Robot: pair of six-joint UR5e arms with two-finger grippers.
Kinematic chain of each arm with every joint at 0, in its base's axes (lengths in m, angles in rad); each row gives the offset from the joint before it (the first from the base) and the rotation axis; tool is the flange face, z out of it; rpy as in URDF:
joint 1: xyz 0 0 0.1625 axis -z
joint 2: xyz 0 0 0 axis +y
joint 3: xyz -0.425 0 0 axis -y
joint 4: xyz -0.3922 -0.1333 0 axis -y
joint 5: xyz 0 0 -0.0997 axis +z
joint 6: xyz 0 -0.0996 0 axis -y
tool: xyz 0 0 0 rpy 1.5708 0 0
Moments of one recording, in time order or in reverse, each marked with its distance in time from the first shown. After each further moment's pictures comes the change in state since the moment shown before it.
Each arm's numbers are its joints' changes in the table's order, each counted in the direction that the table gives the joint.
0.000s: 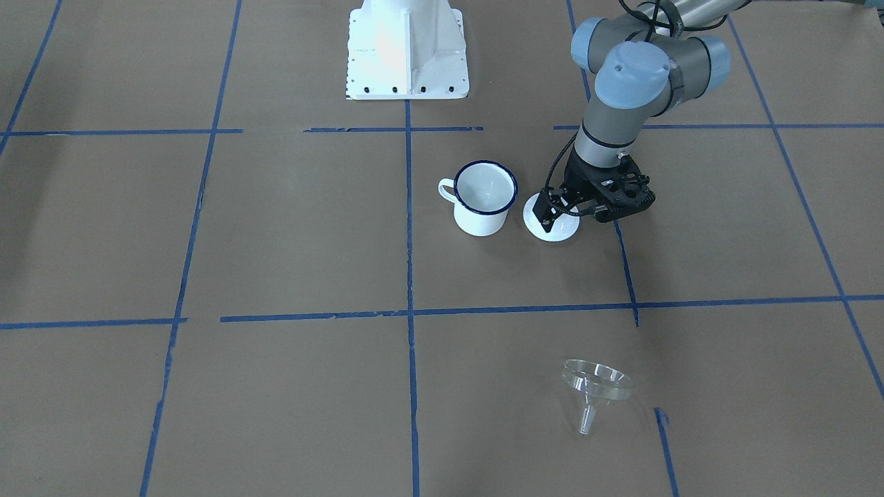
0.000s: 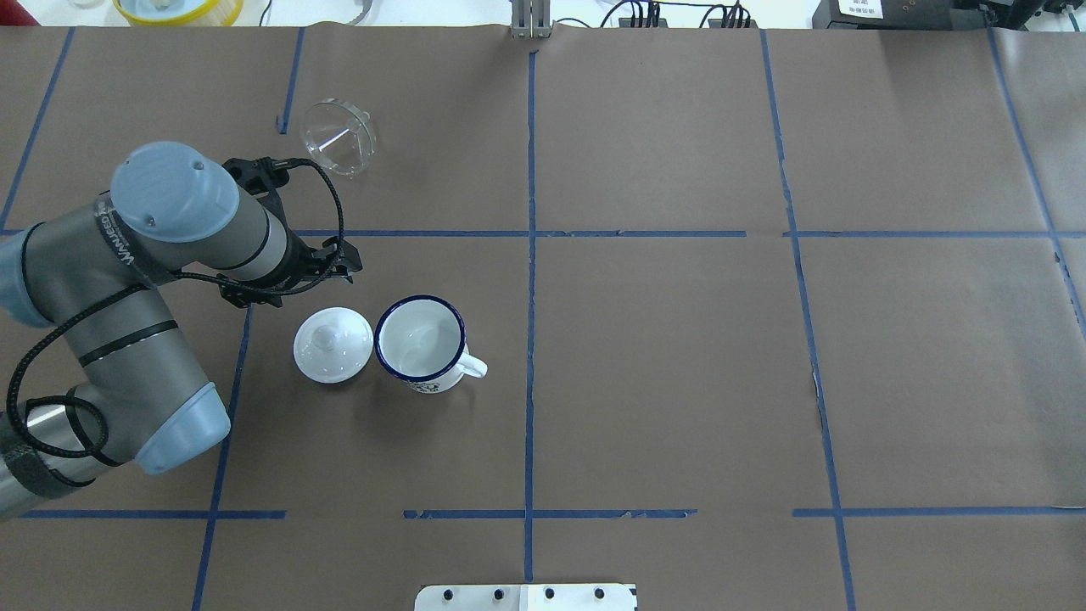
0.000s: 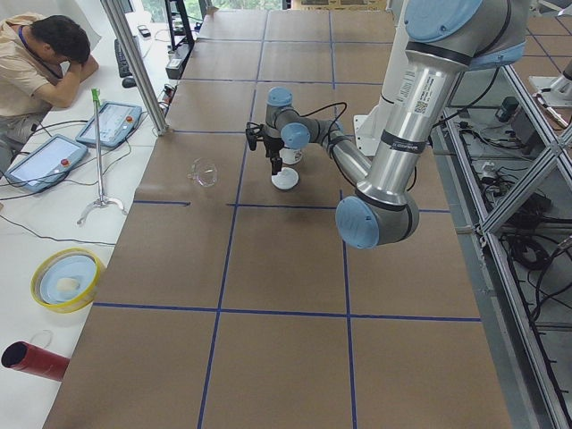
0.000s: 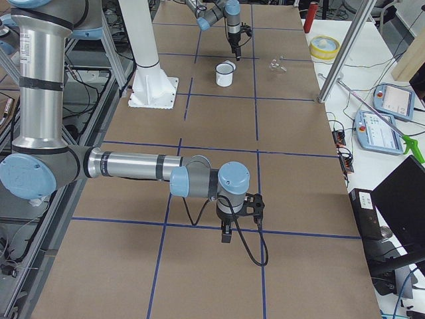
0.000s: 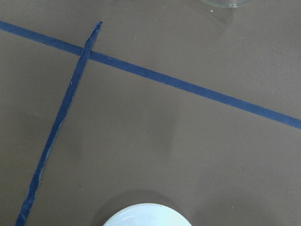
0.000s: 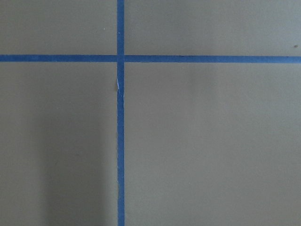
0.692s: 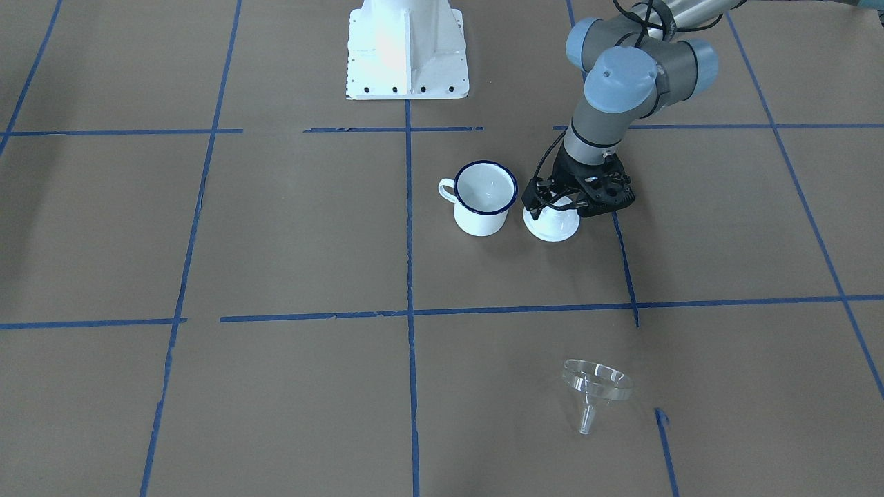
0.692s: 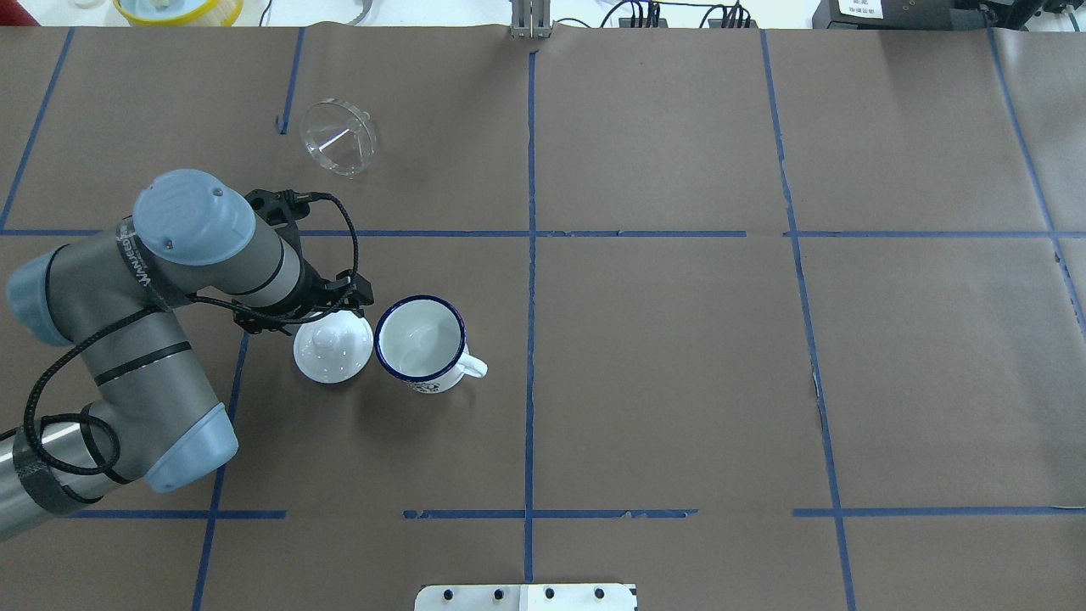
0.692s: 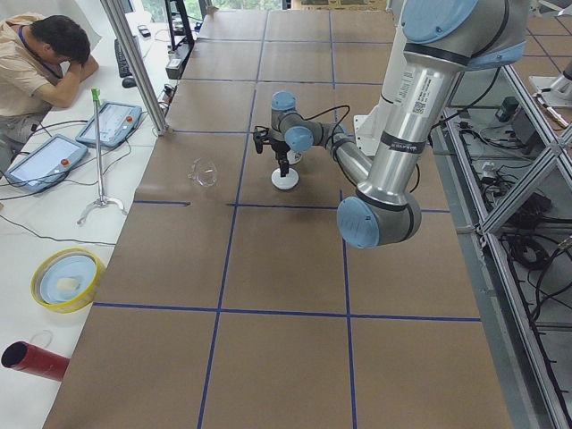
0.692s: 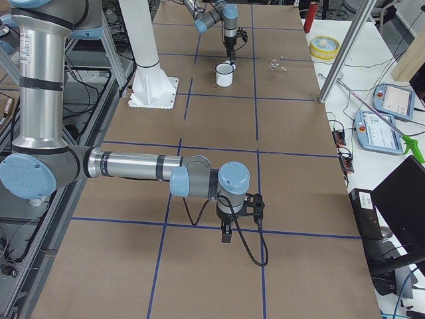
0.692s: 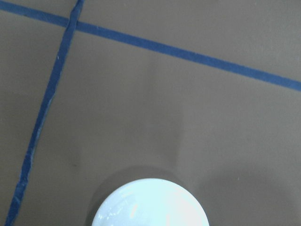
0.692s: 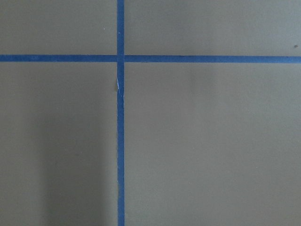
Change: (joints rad) left arm -0.041 -0.007 0.009 -0.003 0.051 0.034; right arm 0.000 0.000 0.000 0.000 0.000 0.000
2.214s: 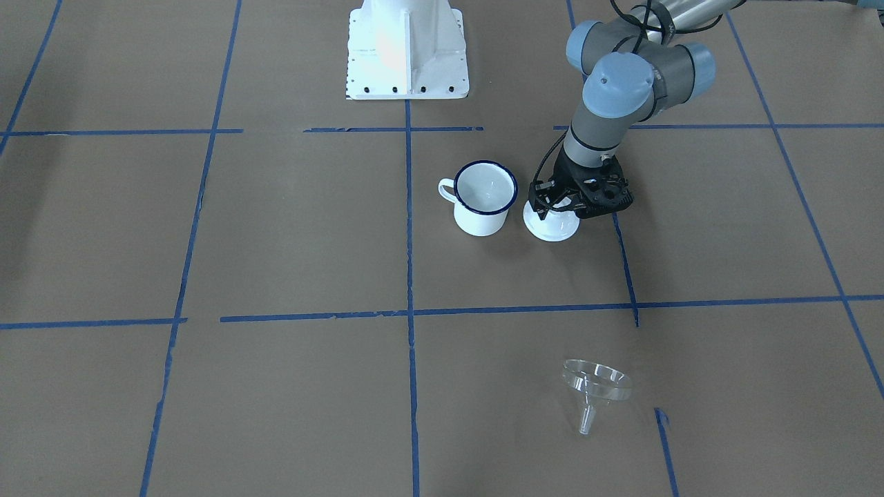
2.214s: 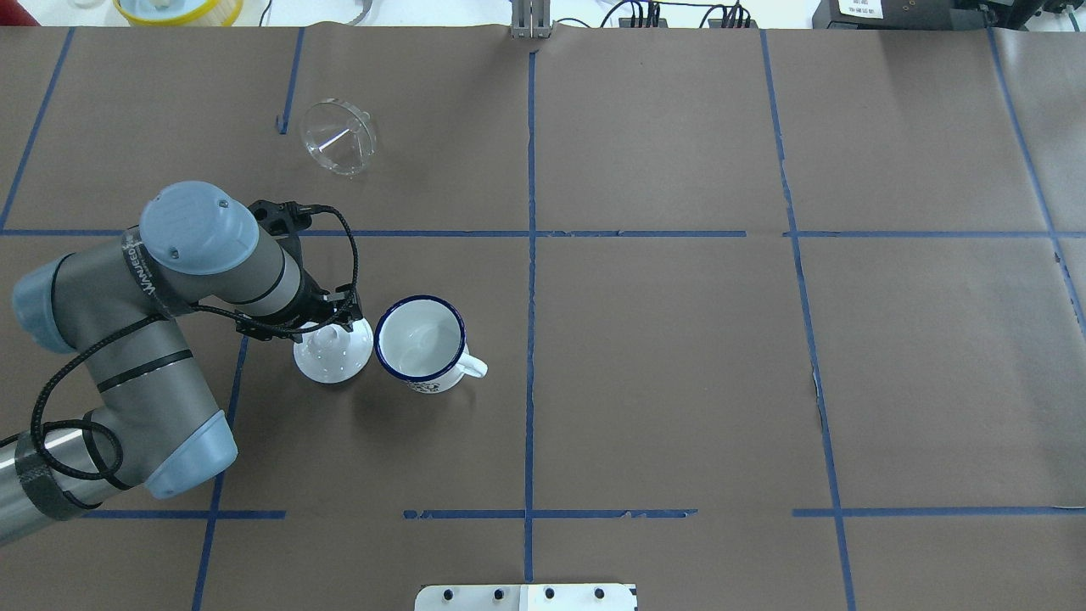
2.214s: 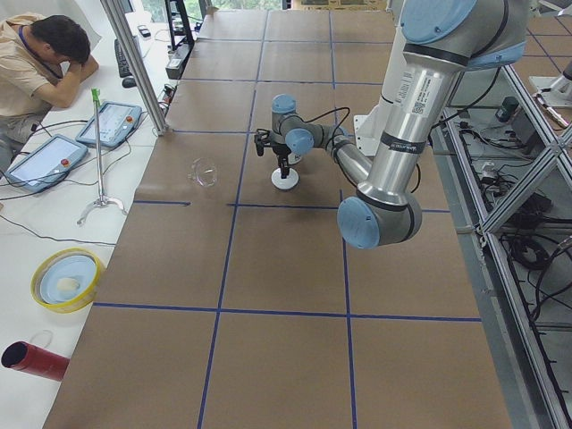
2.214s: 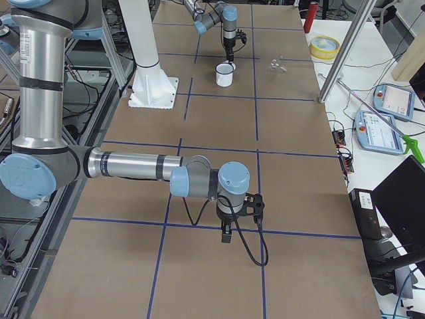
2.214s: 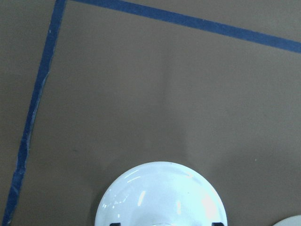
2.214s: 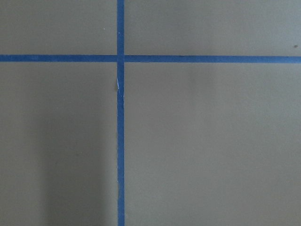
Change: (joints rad) left arm -0.006 -0.015 0.006 -0.002 0.000 0.027; right arm 0.000 0.000 0.000 0.000 0.000 0.000
